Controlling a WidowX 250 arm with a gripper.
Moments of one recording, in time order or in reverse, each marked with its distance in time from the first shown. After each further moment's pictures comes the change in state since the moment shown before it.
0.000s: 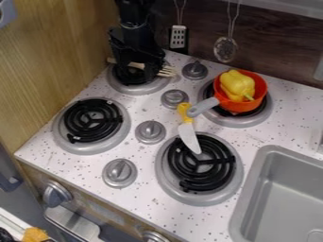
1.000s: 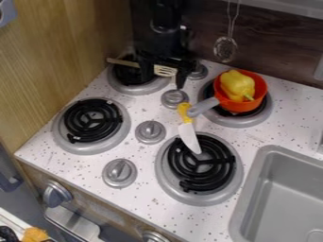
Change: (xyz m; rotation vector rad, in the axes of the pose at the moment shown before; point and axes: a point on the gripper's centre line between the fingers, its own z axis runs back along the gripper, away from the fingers) arm 0.011 -0.048 -0.016 -0.057 0.136 0.289
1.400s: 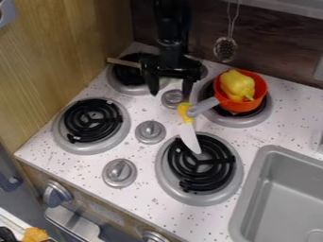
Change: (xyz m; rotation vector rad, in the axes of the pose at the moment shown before) arm 0.002 -0.007 -0.029 -0.043 0.062 0.131
